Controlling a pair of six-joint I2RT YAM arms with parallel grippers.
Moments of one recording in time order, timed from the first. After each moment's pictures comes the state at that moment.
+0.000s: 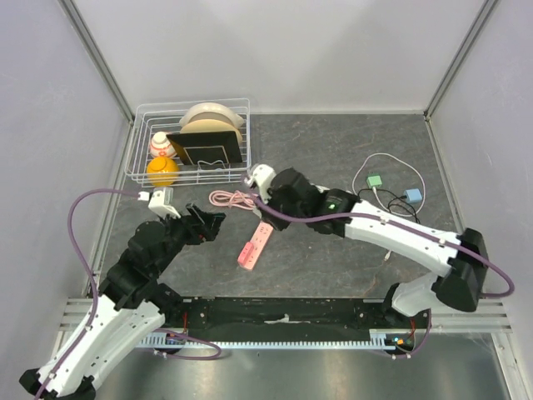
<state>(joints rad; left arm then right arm) -0.60 0.41 0.59 -0.40 -0.14 -0.67 0.97 1.40 1.26 -0.49 -0.02 0.08</state>
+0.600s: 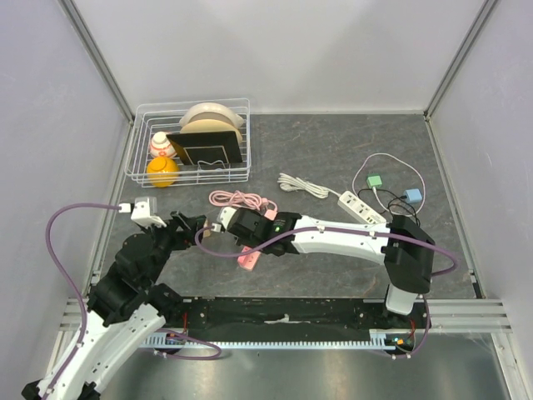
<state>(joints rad) -0.60 0.26 0.60 -0.57 -0.36 -0.53 1.21 1.75 1.36 -0.64 0.35 -0.09</state>
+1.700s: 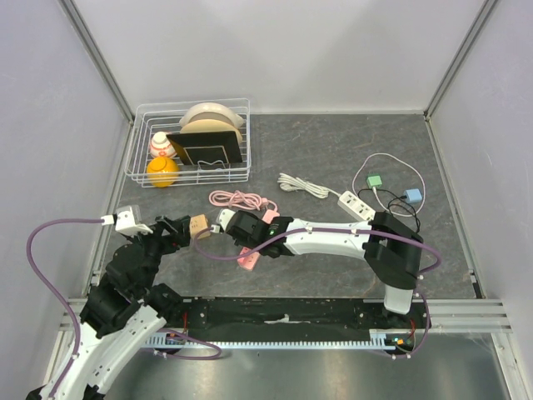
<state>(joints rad) -0.60 0.15 0.61 -0.66 -0.53 -0.54 1.20 1.84 1.30 -0.46 0.40 -0.12</state>
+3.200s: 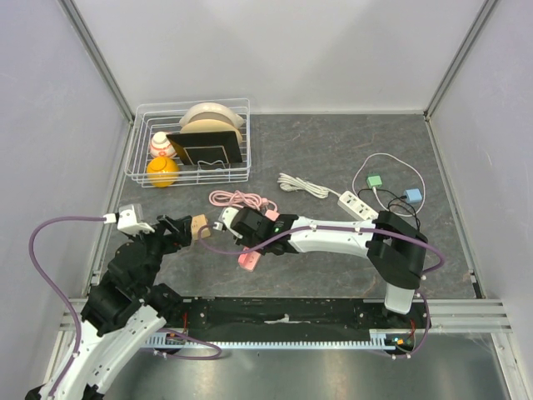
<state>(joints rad) -0.60 0.16 0.61 -0.66 -0.52 -0.55 1.17 1.82 1.26 -0.42 0.26 -0.09</state>
